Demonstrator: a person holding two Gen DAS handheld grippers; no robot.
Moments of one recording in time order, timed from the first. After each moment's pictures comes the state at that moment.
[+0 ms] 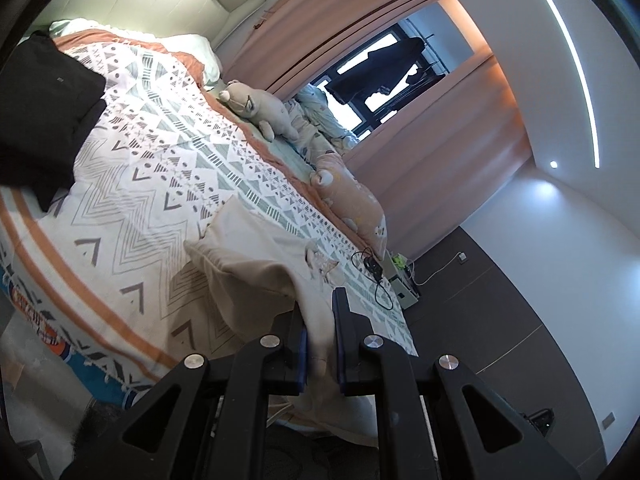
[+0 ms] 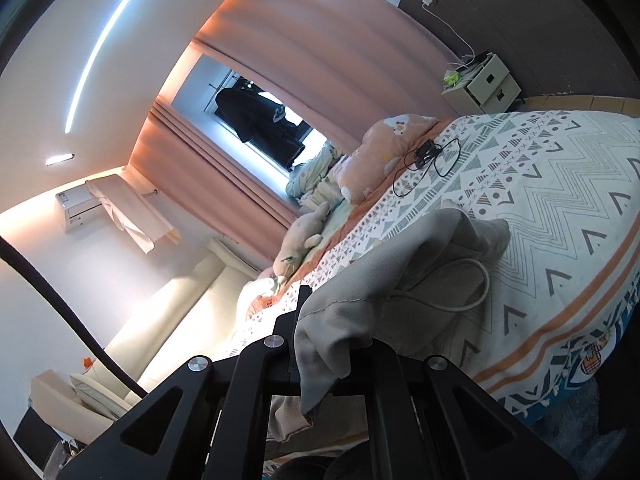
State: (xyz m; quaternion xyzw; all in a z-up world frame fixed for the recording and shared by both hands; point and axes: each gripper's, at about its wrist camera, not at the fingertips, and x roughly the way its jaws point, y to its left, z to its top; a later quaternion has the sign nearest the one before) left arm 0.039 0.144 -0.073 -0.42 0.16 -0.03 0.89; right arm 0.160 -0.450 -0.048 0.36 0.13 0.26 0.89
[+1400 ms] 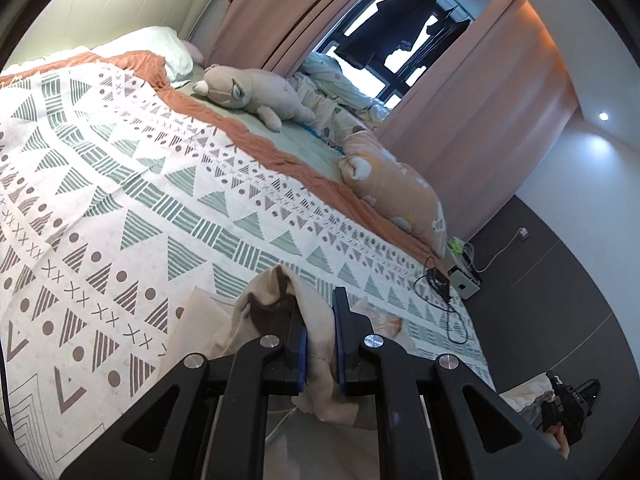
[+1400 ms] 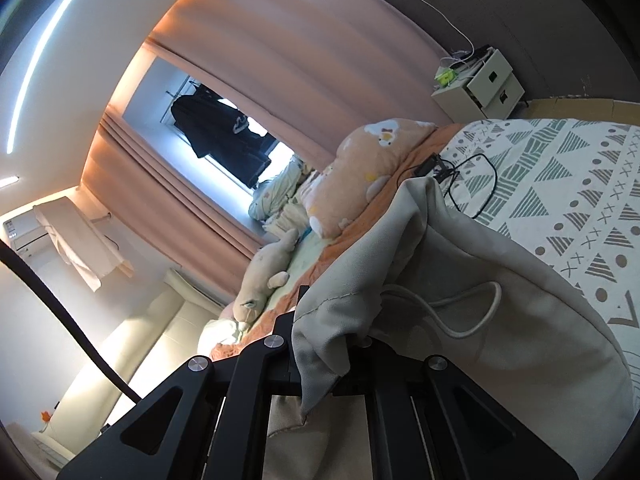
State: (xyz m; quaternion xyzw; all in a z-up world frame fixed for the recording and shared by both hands) left arm 0.394 0.190 -0.069 -0.34 0.25 0.01 0.91; right arm 0.518 -0.335 -0.005 0.37 0.14 0.21 0.90
